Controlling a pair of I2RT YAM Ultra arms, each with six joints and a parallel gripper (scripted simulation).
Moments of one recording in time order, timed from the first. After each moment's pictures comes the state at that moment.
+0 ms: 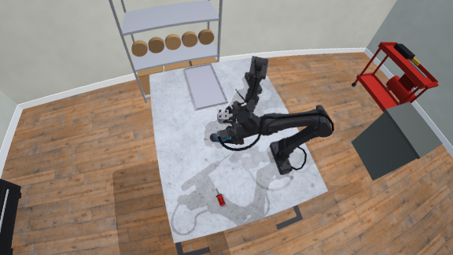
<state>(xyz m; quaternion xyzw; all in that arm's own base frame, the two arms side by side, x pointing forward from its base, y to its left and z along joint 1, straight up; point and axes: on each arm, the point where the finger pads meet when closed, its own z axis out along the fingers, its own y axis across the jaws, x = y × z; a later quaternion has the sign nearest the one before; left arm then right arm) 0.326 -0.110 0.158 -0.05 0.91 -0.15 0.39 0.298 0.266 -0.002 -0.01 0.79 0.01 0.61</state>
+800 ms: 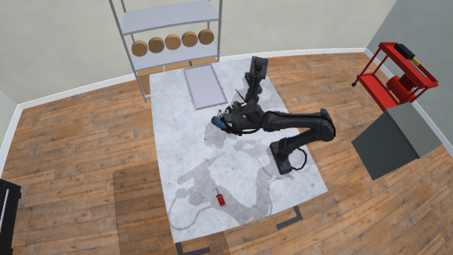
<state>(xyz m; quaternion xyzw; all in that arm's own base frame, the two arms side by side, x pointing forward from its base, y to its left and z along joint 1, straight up) 0.316 -0.163 0.191 0.08 0.86 -0.19 0.46 0.298 0.266 -0.002 -0.01 0.79 0.01 0.61</state>
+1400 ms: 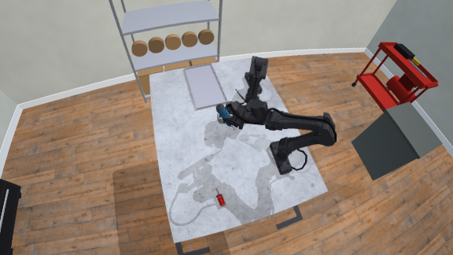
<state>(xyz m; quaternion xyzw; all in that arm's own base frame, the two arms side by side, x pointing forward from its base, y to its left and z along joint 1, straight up) 0.294 -0.202 0.213 0.17 0.81 -0.22 0.52 0.298 0.266 -0.002 -0.01 0.79 0.01 0.61</state>
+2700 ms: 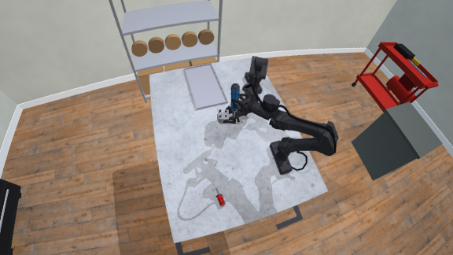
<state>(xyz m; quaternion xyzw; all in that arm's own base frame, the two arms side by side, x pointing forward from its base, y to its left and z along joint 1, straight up) 0.233 -0.261 0.267 0.30 0.67 -0.28 0.62 0.298 0.266 -0.002 -0.01 0.79 0.01 0.61</state>
